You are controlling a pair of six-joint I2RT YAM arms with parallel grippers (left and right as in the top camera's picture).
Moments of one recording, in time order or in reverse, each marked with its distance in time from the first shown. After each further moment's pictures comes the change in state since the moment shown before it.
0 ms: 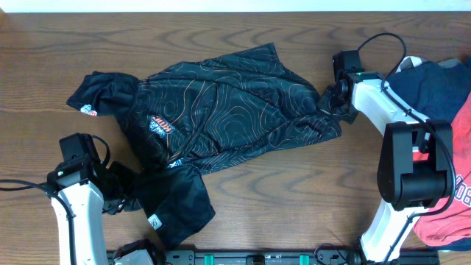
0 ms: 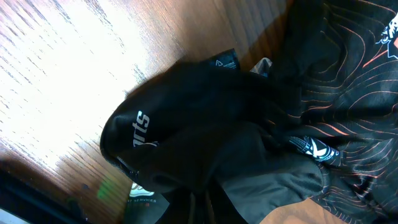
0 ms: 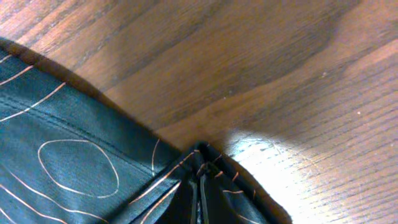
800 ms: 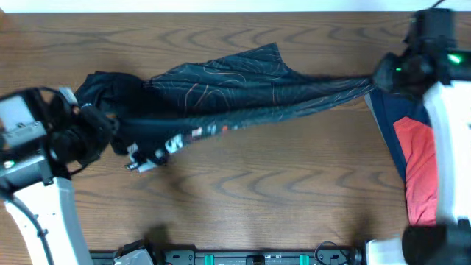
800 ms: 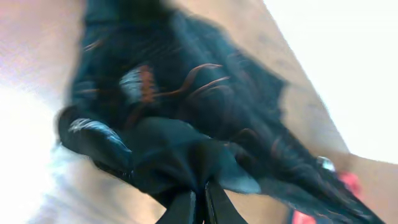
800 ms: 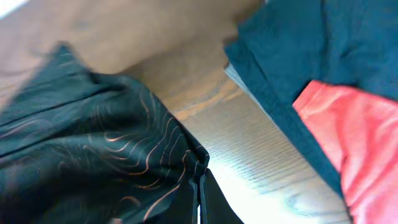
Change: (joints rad) left arm 0.001 0.024 0.616 -0.111 0.353 0.129; right arm -0.162 -0.444 0.359 -0.500 -0.024 -0.241
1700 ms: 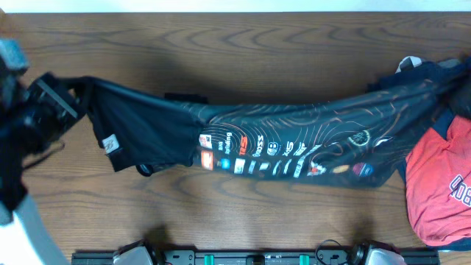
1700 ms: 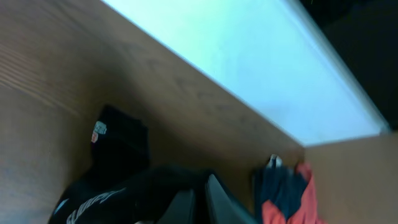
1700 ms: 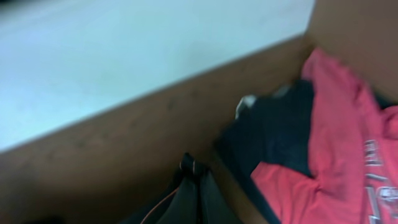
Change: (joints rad) left arm 0.013 0.121 0.624 -0.247 0.116 0.104; right arm -0.177 -0.324 0.245 -0.067 -0.061 -0.167
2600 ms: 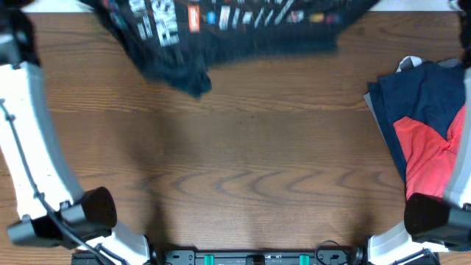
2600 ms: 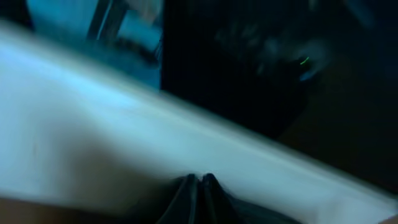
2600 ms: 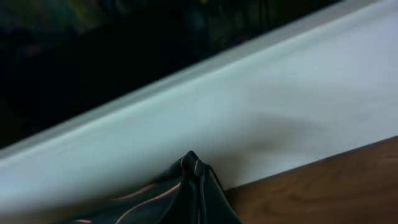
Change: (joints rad) left arm -0.108 0.508 0.283 0.925 -0.085 -0.184; right arm 0.051 0.519 0.224 0.629 -0.109 0.158
